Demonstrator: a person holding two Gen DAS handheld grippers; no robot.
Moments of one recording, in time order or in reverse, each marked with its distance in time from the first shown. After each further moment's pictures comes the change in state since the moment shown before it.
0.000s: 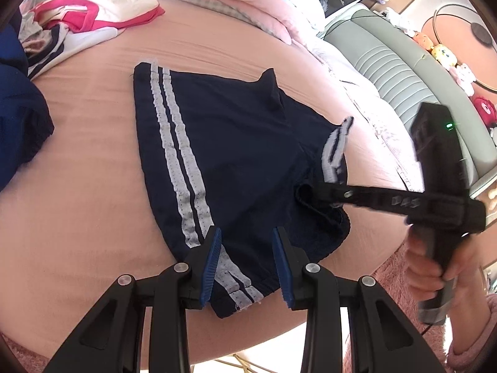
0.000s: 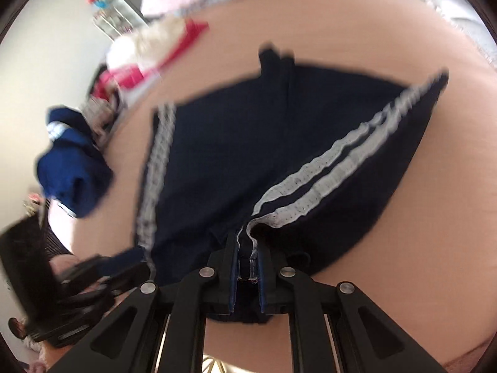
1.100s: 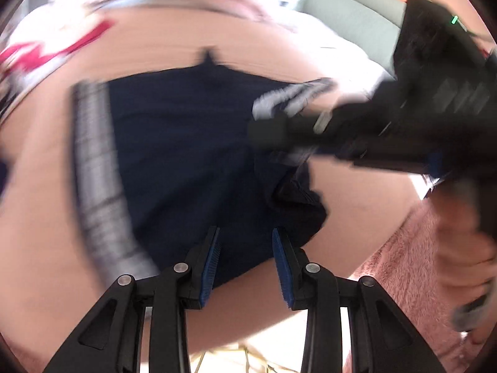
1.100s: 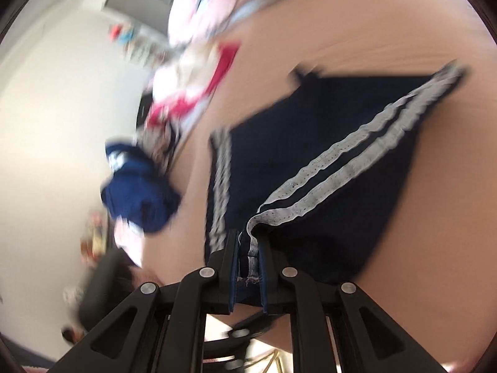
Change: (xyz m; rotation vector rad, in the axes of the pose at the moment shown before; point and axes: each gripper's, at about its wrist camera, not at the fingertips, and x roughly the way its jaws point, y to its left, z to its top) left arm 0.018 -0.052 -0.018 0.116 0.101 0.111; right arm -0.011 -0.001 0.017 0.054 0.018 0.313
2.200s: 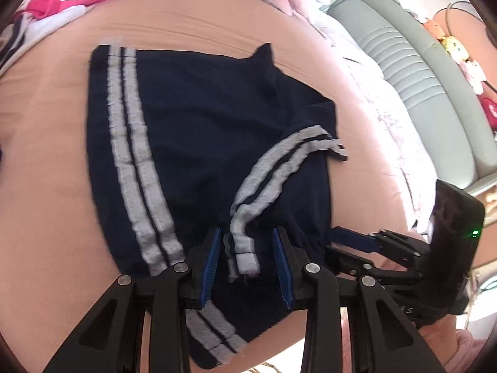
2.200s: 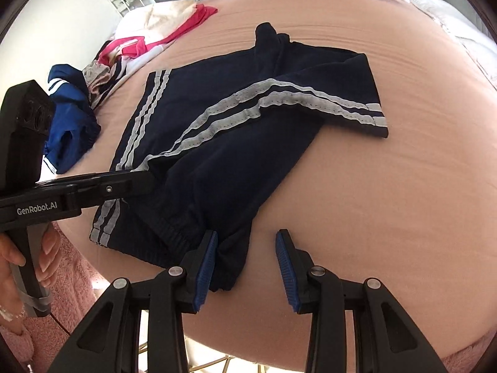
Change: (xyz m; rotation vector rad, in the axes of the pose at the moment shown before) left arm 0.042 0.037 0.044 -0.118 0.074 -0.149; right arm 0.006 -0.018 -0.065 -0.192 -0.001 -0.388
